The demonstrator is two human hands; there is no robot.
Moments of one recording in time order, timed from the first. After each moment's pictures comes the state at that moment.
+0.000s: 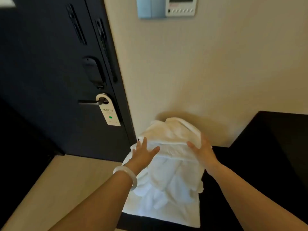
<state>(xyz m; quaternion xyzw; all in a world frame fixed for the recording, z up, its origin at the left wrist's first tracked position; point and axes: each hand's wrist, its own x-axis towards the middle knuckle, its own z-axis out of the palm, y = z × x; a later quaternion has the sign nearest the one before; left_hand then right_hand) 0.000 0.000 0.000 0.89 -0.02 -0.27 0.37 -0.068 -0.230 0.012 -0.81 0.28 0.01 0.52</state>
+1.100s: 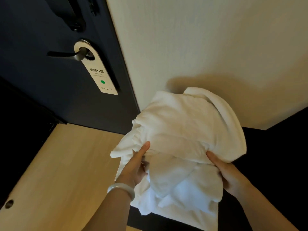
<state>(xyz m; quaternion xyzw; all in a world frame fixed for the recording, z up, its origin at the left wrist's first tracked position) 0.001 0.022 -0.166 0.50 0.28 -0.32 0.75 -0.073 -0.260 -0.162 -0.50 0.38 0.16 0.76</state>
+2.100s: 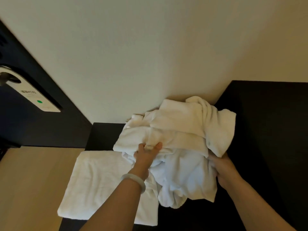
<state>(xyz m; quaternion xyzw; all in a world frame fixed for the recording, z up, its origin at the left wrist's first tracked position) -0.030 -0.222 -0.115 0.75 0.19 -0.36 0.51 -0.149 -0.434 -0.098 -0.55 0.46 -0.04 0.70</state>
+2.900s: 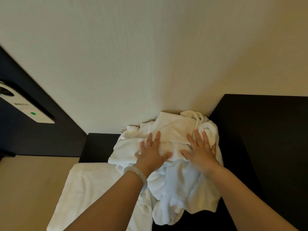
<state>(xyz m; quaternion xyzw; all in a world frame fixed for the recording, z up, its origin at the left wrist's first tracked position) 0.005 -0.264 -0.108 0.91 -0.16 -0.30 0.22 -0.074 -0.452 -0.097 -0.94 0.22 0.20 0.15</state>
